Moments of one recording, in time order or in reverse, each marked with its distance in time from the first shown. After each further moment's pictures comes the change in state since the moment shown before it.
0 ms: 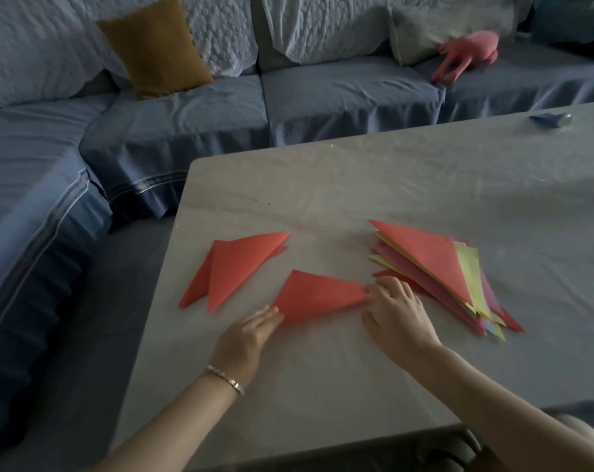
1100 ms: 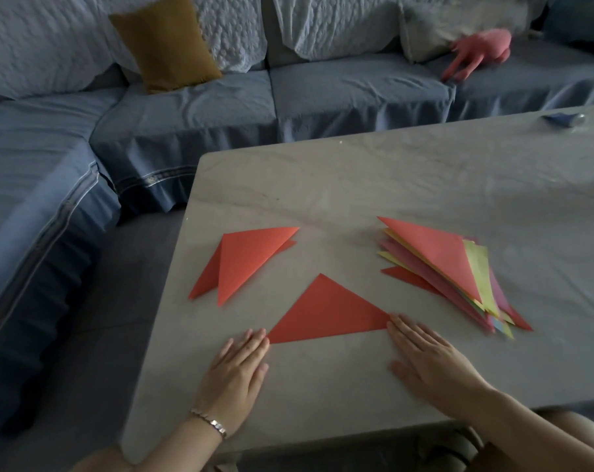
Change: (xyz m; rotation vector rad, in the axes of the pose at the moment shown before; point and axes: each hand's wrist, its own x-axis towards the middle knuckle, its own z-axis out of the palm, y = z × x) left_hand -0.065 -0.003 0.001 0.065 -0.184 -0.158; right_hand -0.049 0.054 0.024 -0.292 -0.307 -0.285
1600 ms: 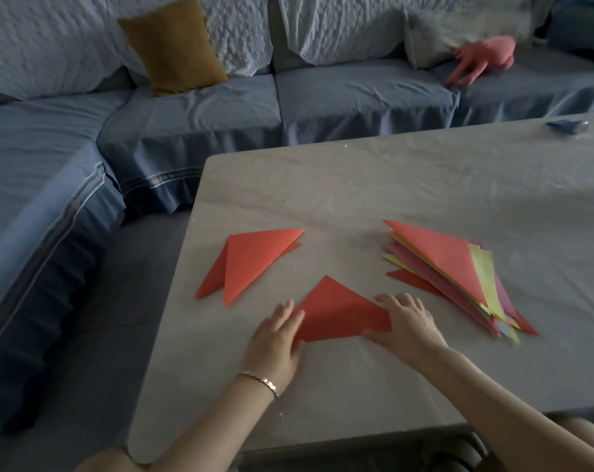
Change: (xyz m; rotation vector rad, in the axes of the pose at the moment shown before) left_hand 0.049 0.039 -0.001 -0.189 0.030 -0.046; right_hand 0.053 -0.028 -0.036 0.341 0.058 0.371
